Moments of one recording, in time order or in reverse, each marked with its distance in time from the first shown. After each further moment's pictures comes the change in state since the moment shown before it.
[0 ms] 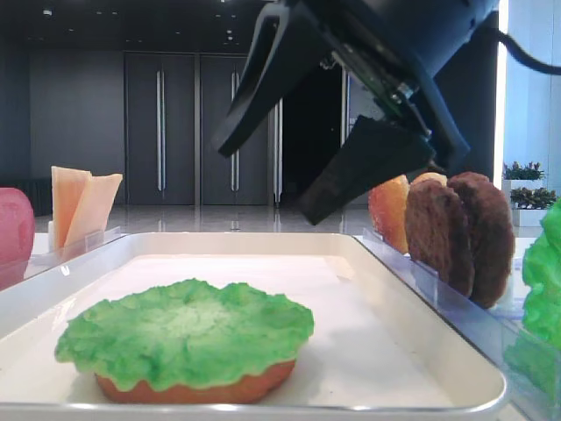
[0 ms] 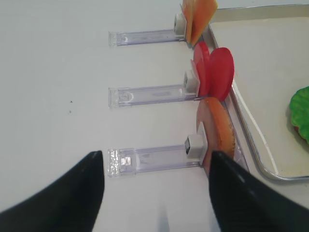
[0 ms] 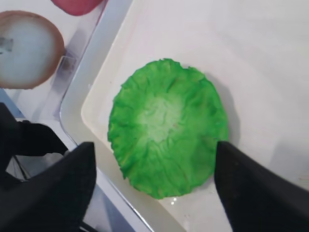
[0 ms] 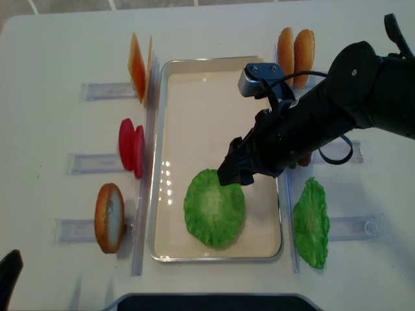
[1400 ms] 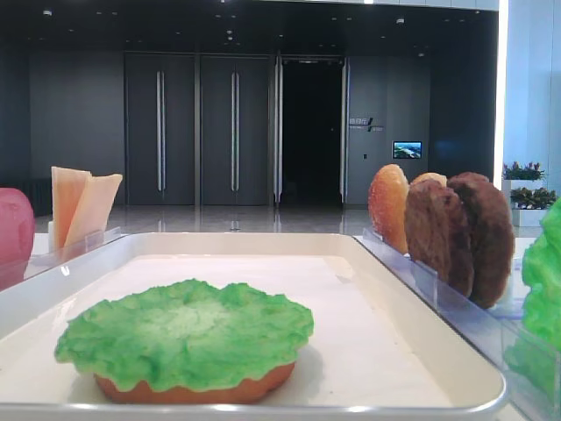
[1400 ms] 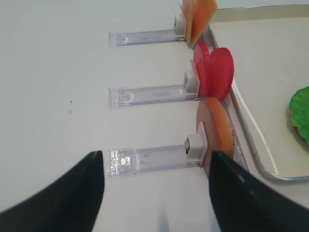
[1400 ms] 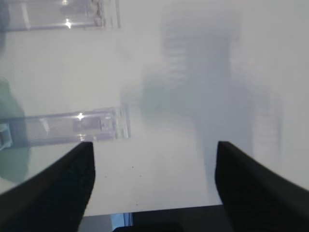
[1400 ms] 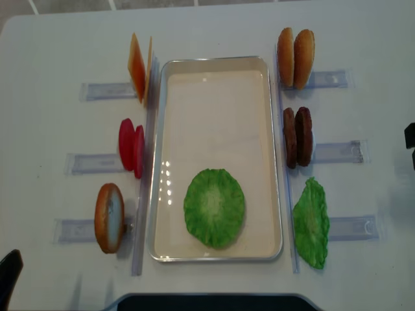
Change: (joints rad) left arm 0.000 0.000 0.000 0.000 0.000 0.000; right arm -0.534 -0.465 0.050 -0.958 0.502 0.650
